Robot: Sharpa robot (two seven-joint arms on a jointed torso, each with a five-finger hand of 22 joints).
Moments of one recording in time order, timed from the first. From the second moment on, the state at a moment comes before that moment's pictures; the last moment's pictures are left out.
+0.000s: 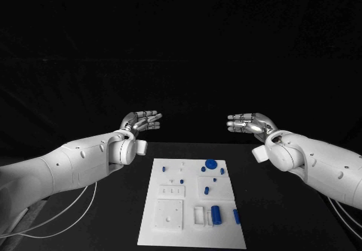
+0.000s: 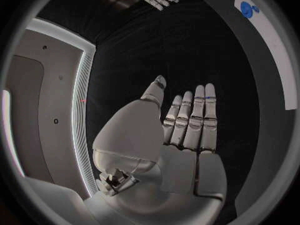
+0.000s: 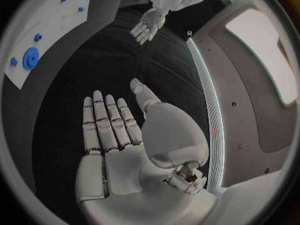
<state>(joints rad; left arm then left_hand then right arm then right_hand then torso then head) 1.26 -0.59 -0.17 1.01 0.07 -0.35 0.42 1.40 0.06 -0.04 -0.04 0.20 0.88 0.16 0.06 0.06 0.98 0.16 0.06 0.06 1.06 0.15 0.09 0.07 0.12 0.86 0.15 0.35 0.11 1.11 -0.67 0.15 1.06 -0.52 -0.16 0.23 1.28 0.10 0.07 -0.26 0.26 0.81 0.18 0.05 0.05 0.89 0.18 0.05 0.05 0.95 0.17 0.05 0.06 0.10 0.68 0.19 0.15 0.06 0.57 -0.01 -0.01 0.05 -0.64</state>
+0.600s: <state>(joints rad) 1.33 -0.74 -0.17 1.25 -0.04 -0.33 0.40 1.39 0.05 0.07 -0.17 0.20 1.05 0.13 0.06 0.07 1.23 0.09 0.06 0.06 1.27 0.06 0.17 0.09 0.07 0.86 0.03 0.64 0.26 1.11 -0.68 0.15 1.17 -1.20 -0.16 0.20 1.26 -0.01 0.17 -0.29 0.31 1.09 0.12 0.06 0.06 1.14 0.09 0.05 0.06 1.46 -0.01 0.60 0.40 0.19 1.36 0.03 0.47 0.19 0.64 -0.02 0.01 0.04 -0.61</state>
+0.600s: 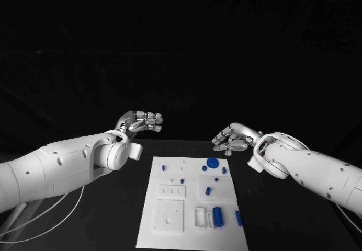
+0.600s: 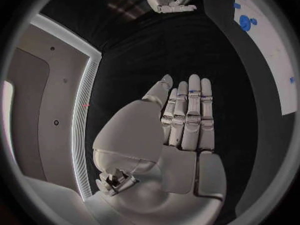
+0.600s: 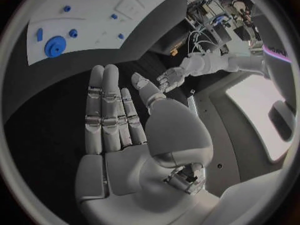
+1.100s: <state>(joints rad) 1.34 -0.83 -0.17 1.42 -0.10 -0.30 0.38 1.36 0.04 0.07 -0.19 0.19 1.05 0.14 0.06 0.07 1.20 0.10 0.06 0.06 1.27 0.06 0.19 0.09 0.07 0.86 0.04 0.66 0.26 1.10 -0.65 0.15 1.22 -1.63 -0.16 0.07 1.24 -0.05 0.26 -0.28 0.28 1.09 0.11 0.06 0.06 1.10 0.09 0.05 0.06 1.46 -0.01 0.89 0.50 0.16 1.41 -0.03 0.62 0.34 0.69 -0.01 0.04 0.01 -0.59</state>
